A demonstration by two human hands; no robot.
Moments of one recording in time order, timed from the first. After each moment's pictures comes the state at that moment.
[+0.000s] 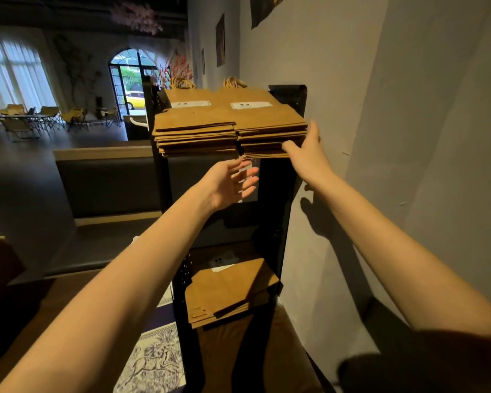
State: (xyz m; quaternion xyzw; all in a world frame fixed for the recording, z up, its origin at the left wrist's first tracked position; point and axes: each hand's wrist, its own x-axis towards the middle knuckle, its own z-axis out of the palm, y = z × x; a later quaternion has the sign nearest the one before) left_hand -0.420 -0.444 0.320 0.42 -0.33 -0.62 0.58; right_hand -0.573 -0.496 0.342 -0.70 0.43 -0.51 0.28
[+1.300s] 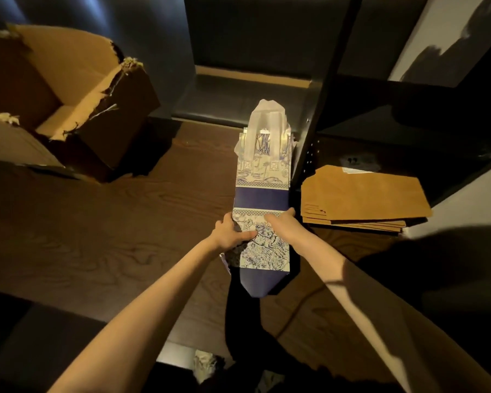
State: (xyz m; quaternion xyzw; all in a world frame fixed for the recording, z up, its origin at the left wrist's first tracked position) left_hand -0.266 -0.274 -0.014 0.83 -0.22 -0.43 0.28; right_hand -0.373 -0.386 0.019 -0.66 0.52 0.05 0.55
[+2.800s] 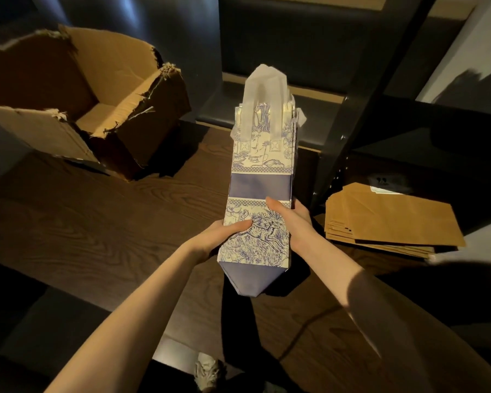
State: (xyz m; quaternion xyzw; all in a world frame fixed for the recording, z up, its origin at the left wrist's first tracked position) left_hand -0.233 -0.223 0.020 0.65 -0.16 -0.55 0.50; right_hand -0.334 -0.368 0.032 -0.48 0.42 -0.16 0.76
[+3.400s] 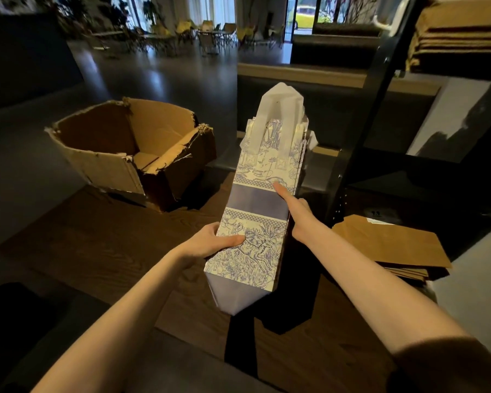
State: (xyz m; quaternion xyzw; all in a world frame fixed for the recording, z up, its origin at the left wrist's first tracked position) left_hand -0.223 -0.149 0.104 0.72 -0.29 -0.43 0.47; right_hand -0.322 -0.333 0.138 -0.52 0.37 -0.14 0.76
